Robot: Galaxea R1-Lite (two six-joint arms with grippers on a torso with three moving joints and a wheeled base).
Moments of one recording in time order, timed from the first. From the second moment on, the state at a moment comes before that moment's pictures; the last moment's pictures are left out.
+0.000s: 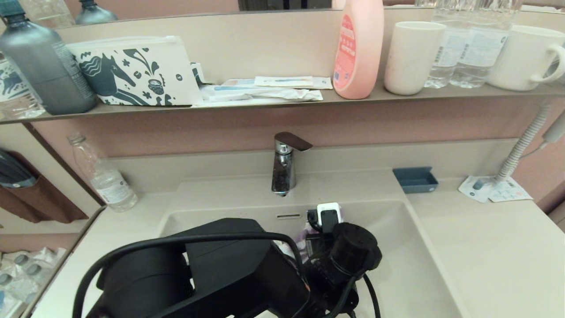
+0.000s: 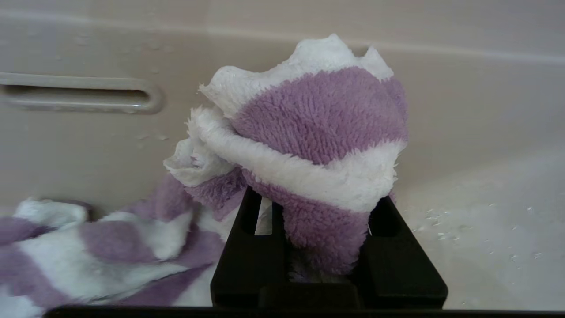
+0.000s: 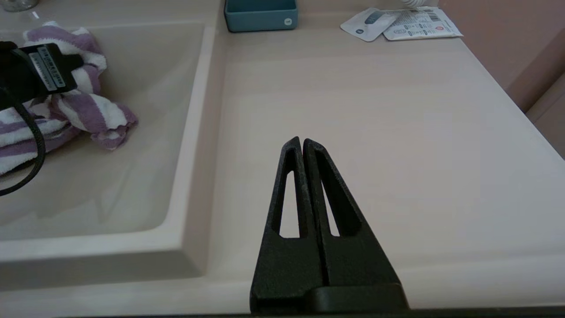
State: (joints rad) left arm -0.99 2.40 -1.20 -0.86 0.90 -0.38; right arm 0.00 0.00 0.00 0.00 0.00 0.01
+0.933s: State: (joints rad) left arm -0.85 2.32 -0.64 -1.41 0.83 -0.22; right arm 0.00 0.00 0.00 0.00 0.00 0.01
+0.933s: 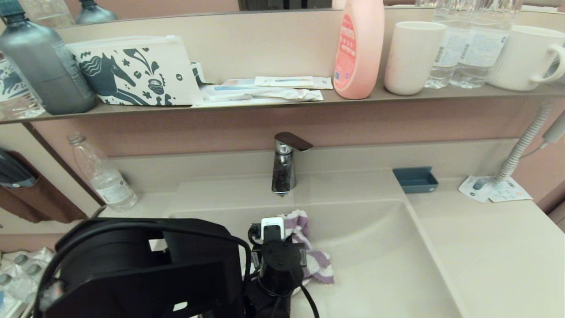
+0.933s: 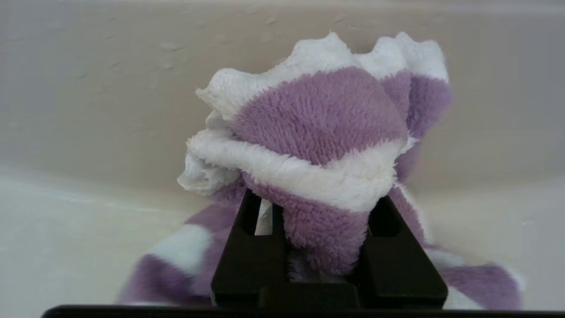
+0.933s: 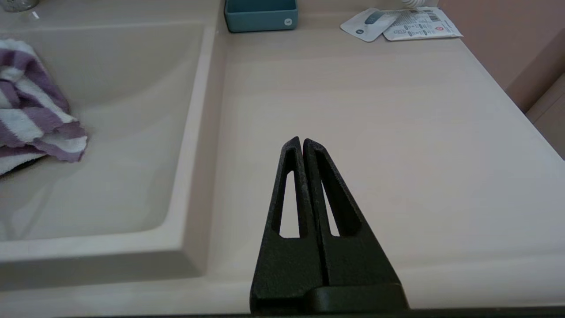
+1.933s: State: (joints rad) left arm -0.35 2.16 -0.26 -1.52 0.39 -0.13; right arm 0.00 0.00 0.00 0.00 0.00 0.01
